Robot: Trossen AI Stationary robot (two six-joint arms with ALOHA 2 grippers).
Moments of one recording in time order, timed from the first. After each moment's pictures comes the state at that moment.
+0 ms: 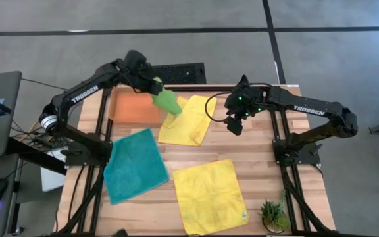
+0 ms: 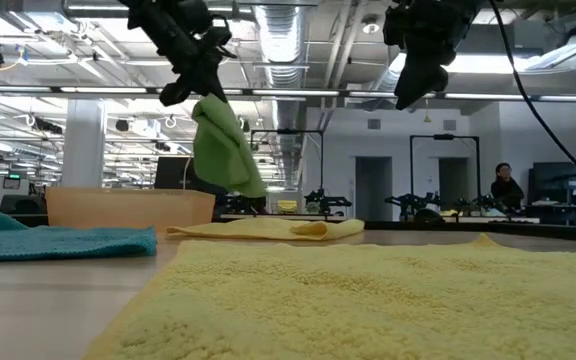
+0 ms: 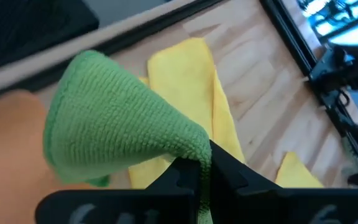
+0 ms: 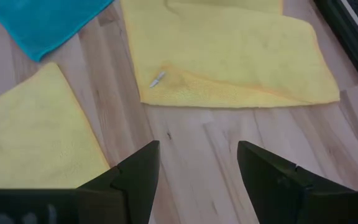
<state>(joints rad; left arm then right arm) 0.79 1.42 1.34 -0.78 0.38 -0.34 -0.32 1.28 1.17 -0.88 -0.11 0.02</state>
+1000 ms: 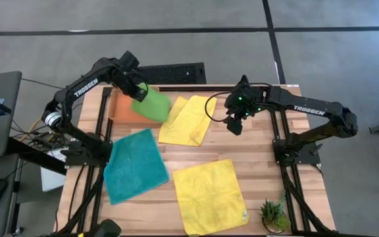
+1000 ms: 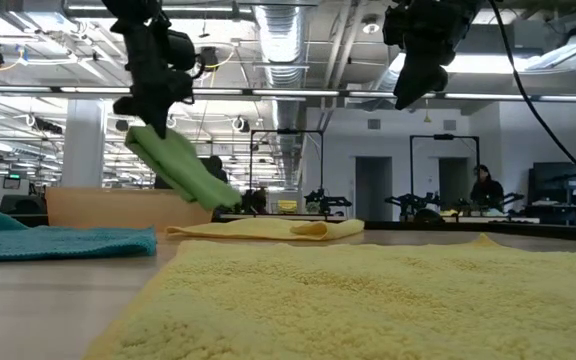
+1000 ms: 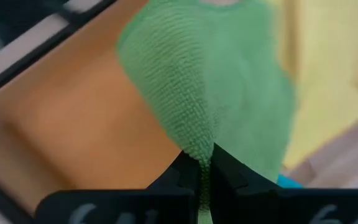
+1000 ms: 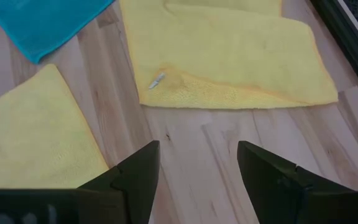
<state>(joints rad) 0.94 1.47 1.34 -1.18 0.13 -0.05 -0.32 1.28 1.17 -0.87 -0.11 0.02</state>
